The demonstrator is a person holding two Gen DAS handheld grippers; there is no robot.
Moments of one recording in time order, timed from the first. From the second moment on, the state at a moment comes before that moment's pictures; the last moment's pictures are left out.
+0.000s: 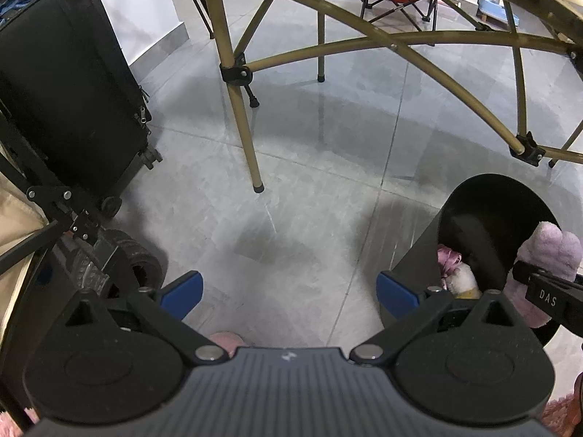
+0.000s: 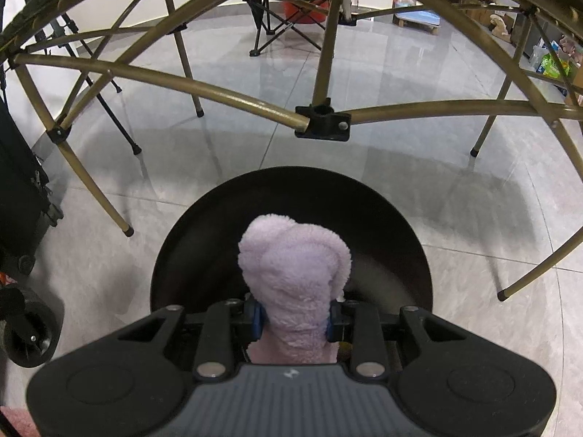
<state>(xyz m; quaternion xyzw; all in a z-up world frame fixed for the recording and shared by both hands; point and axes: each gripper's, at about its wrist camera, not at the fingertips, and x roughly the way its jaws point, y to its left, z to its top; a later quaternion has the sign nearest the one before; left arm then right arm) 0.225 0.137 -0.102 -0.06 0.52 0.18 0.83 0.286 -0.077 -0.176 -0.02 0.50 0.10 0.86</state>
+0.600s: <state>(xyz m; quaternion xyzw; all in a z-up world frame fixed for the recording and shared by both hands) 0.222 0.147 -0.101 -0.07 0.52 0.18 0.83 0.296 -0.067 -0.187 -0.02 0.52 0.09 0.85</state>
